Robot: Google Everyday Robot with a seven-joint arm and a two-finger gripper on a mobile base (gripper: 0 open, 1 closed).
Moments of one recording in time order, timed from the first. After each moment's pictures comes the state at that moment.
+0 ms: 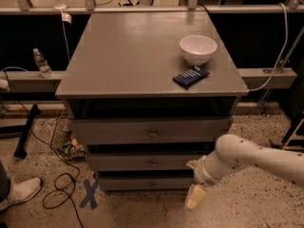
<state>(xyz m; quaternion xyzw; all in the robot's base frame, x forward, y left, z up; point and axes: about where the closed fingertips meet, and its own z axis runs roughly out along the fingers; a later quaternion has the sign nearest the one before) 0.465 -0.133 0.483 -0.61 0.75 0.19 0.15</state>
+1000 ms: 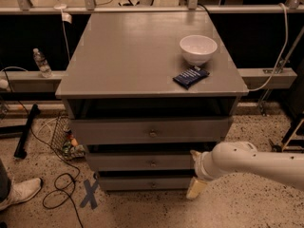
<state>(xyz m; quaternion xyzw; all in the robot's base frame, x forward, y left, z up) 0.515 -0.156 0.474 -0.63 0.74 0.04 0.21</state>
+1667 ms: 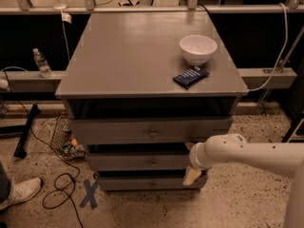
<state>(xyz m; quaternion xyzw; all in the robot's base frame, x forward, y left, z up) 0.575 -0.147 0.464 -0.65 0.72 0.01 0.24</state>
